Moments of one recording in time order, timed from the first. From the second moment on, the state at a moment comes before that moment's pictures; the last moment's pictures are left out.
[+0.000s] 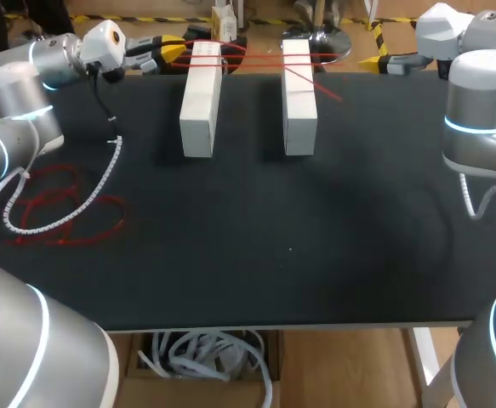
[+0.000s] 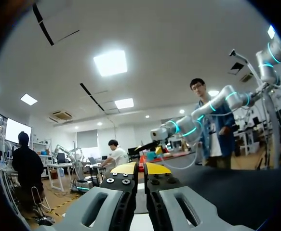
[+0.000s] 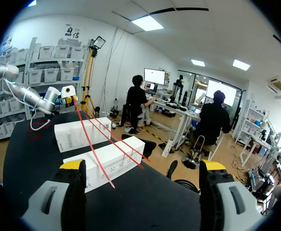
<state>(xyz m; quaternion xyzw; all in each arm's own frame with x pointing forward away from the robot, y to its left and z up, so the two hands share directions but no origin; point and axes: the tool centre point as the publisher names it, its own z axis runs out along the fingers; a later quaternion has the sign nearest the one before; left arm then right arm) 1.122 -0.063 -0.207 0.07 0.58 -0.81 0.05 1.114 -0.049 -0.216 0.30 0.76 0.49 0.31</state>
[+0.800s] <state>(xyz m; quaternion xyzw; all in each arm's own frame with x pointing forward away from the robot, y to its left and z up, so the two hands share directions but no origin) 1.064 -0.081 -0.143 0.11 0.52 -0.85 0.02 1.114 -0.049 -0.216 0.30 0.76 0.49 0.31</state>
